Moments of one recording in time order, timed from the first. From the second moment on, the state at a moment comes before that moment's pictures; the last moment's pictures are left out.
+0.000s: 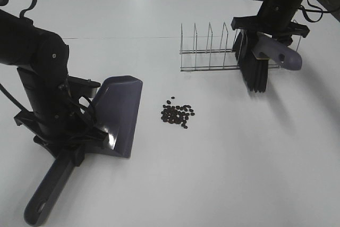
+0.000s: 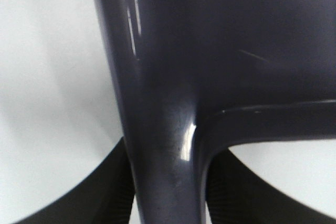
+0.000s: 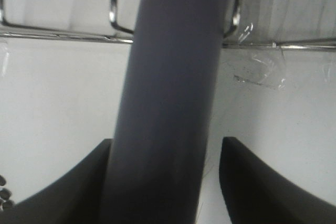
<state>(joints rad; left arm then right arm) -0.49 2.02 -1.08 -0.02 0.82 -0.18 0.07 2.40 -2.06 0.10 1.22 0.01</state>
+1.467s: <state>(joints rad) -0.49 2.02 -1.08 -0.02 0.82 -0.18 0.07 2.43 -2.04 0.12 1.22 0.03</state>
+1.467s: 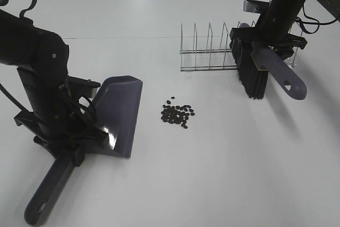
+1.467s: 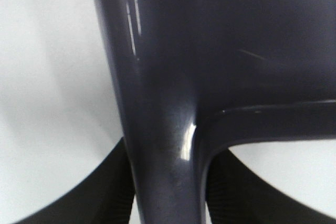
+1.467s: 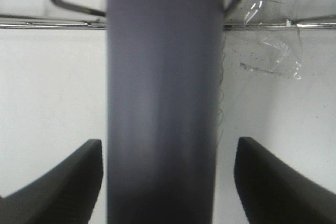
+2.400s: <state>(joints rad) -0.49 2.02 -1.08 -0.02 0.82 -0.18 0.07 2.42 -2.04 0.12 1.22 0.02</state>
